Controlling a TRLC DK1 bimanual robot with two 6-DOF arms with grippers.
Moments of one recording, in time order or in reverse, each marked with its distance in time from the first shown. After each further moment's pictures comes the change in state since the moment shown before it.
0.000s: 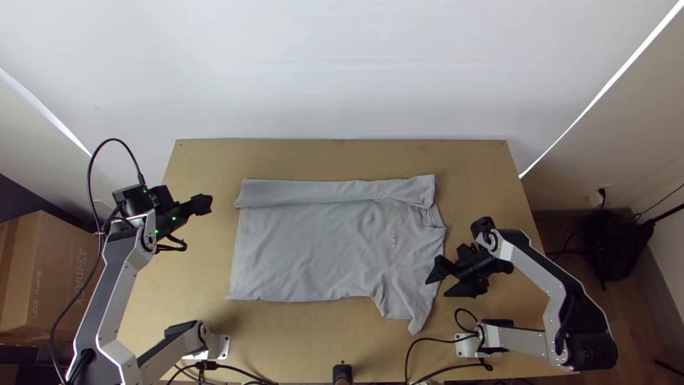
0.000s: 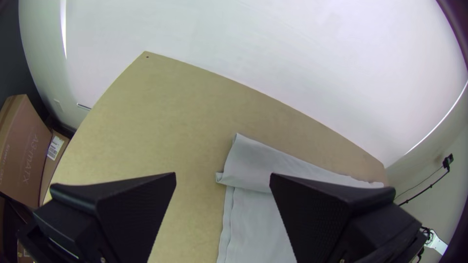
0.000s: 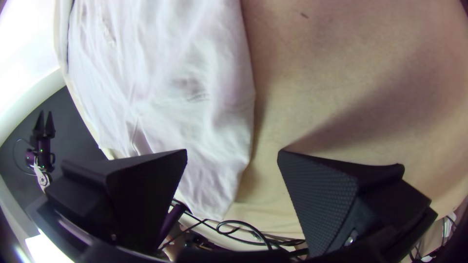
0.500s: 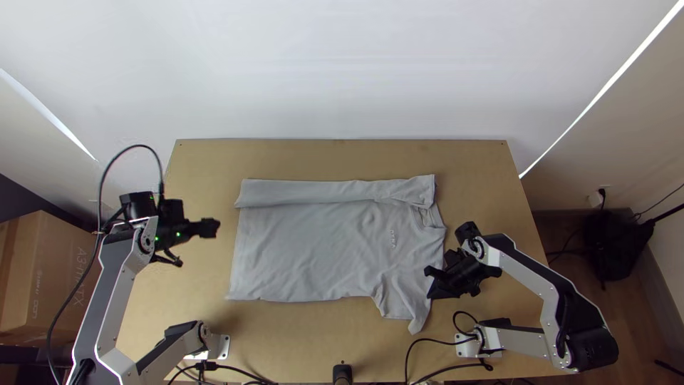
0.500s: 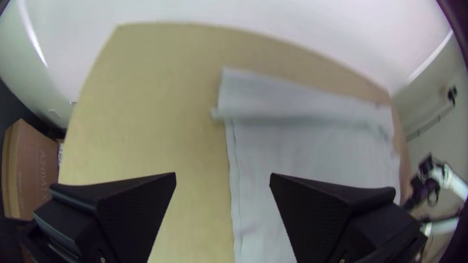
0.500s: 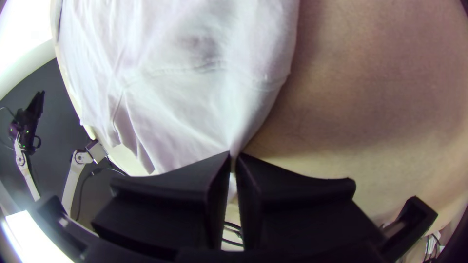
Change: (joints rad) left arm -0.022 -0.037 0.028 -0.368 0.001 0.336; right arm 0.139 -0.002 -0.052 0.069 0.008 -0.007
